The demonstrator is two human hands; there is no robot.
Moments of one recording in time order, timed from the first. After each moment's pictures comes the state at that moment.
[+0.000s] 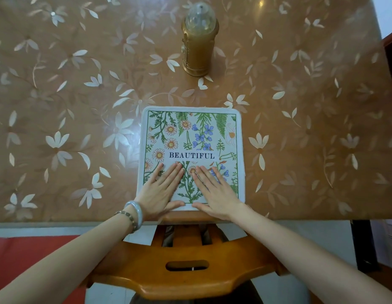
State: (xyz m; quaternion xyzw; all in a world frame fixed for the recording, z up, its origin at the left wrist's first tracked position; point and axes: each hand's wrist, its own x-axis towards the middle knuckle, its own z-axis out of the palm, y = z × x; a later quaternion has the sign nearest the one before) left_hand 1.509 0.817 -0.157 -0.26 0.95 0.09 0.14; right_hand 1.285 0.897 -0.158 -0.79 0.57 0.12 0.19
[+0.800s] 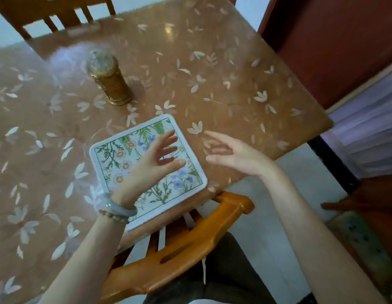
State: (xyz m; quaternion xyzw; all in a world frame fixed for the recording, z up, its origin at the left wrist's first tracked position) left_hand 1.391 0.812 0.024 -0.26 0.71 0.65 -0.03; right_hand 1.208 0.965 0.055 -0.35 0.73 -0.32 0.49
